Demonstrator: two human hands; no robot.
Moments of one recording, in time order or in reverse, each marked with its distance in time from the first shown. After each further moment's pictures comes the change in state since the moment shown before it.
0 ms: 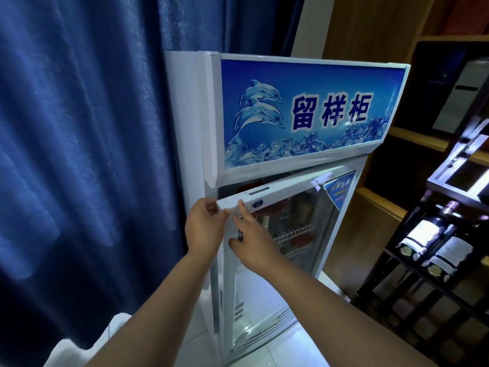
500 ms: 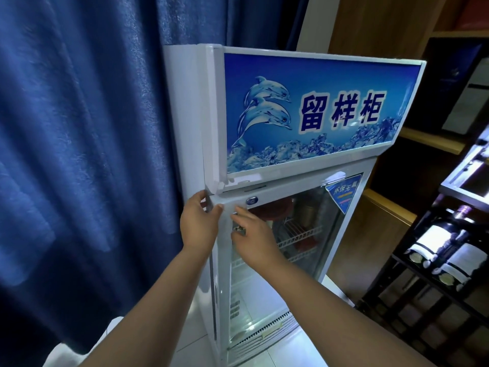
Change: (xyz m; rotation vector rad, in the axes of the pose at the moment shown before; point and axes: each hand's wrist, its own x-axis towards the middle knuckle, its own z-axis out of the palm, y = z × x) left_hand 0.045 -0.015 0.008 -0.005 0.037 0.024; right_hand 0.042 0.011 0.008 0.080 0.138 -0.046
